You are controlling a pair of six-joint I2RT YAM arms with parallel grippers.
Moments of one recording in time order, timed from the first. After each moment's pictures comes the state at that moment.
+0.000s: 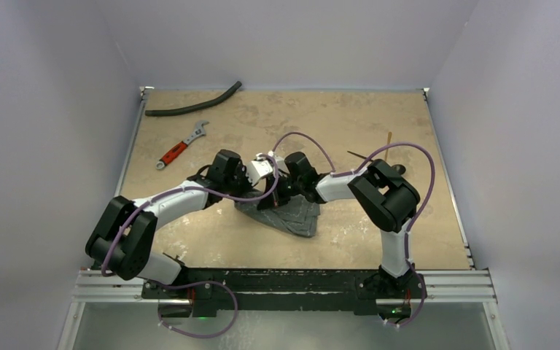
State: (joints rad) left arm -0.51 1.45 0.73 -0.11 0.17 0.48; right arm 0.73 1.97 0.97 0.30 -0.65 0.55
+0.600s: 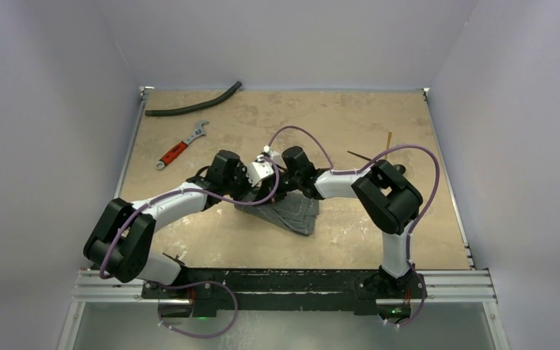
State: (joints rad) left arm -0.52 1.43 0.71 -0.07 0.17 0.55; right arm 0.74 1.94 1.03 0.26 -0.68 0.53
